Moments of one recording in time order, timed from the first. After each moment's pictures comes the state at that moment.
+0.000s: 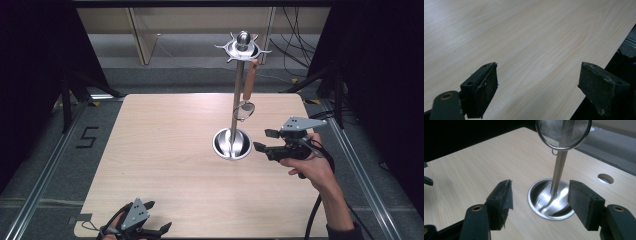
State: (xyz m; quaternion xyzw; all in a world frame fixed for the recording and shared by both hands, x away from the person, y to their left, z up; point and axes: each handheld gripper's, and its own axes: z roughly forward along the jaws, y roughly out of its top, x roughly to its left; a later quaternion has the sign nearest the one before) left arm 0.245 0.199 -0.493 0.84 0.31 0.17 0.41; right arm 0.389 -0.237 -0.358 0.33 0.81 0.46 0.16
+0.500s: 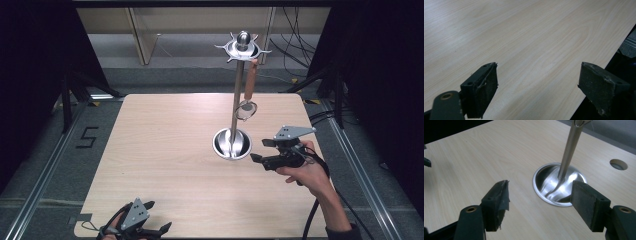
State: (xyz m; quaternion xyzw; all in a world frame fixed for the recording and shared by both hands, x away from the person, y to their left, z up) left arm 0.243 0.198 -0.494 0.84 0.33 0.16 0.41; right arm 0.386 -0.229 -0.384 0.32 0.83 0.43 0.14
